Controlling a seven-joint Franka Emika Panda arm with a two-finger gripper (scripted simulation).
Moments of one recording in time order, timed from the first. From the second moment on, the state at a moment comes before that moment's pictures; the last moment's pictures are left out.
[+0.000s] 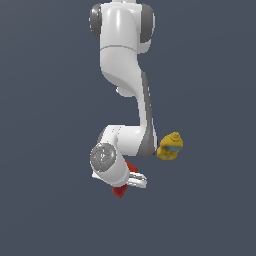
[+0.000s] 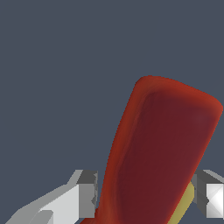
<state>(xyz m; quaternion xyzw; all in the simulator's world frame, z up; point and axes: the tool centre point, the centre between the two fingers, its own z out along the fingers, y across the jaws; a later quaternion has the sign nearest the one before) 0.133 -0.019 0.027 -0.99 0.12 0.05 0.07</state>
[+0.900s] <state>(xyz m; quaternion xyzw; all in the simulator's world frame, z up) 0.097 0.007 0.126 -0.99 0.12 0.05 0.07</state>
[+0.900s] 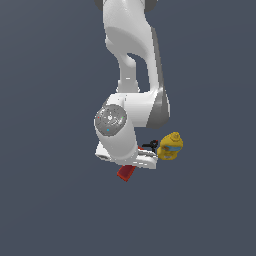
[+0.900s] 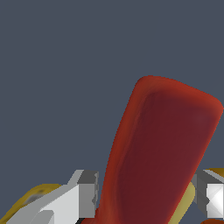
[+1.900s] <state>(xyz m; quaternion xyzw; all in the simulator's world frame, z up) 0.026 0.062 0.340 -0.99 0.12 0.05 0.07</state>
